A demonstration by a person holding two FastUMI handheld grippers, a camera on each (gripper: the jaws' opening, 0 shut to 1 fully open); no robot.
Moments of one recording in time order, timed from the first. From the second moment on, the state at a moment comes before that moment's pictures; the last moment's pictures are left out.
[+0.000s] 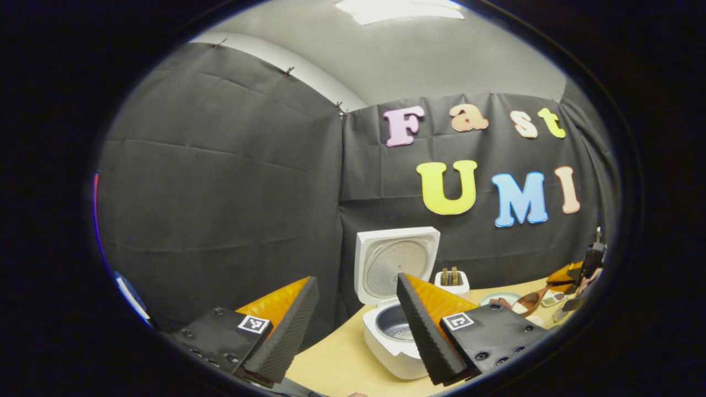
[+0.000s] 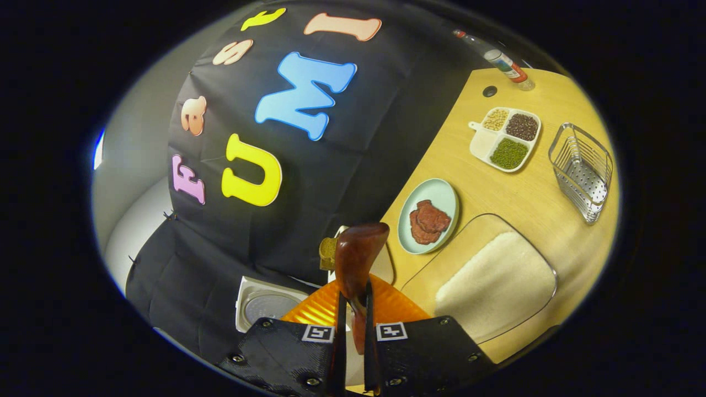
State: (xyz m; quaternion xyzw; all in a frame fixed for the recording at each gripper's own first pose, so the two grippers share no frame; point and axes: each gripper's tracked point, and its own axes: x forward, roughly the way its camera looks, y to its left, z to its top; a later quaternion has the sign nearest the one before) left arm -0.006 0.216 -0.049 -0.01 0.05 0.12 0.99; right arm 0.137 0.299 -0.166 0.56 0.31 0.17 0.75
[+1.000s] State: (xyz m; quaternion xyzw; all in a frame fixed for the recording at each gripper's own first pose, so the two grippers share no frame) left arm -0.060 0.303 -0.065 0.01 0.09 0.20 0.97; right arm 0.117 0.502 -0.117 0.52 0.33 0.31 0.73
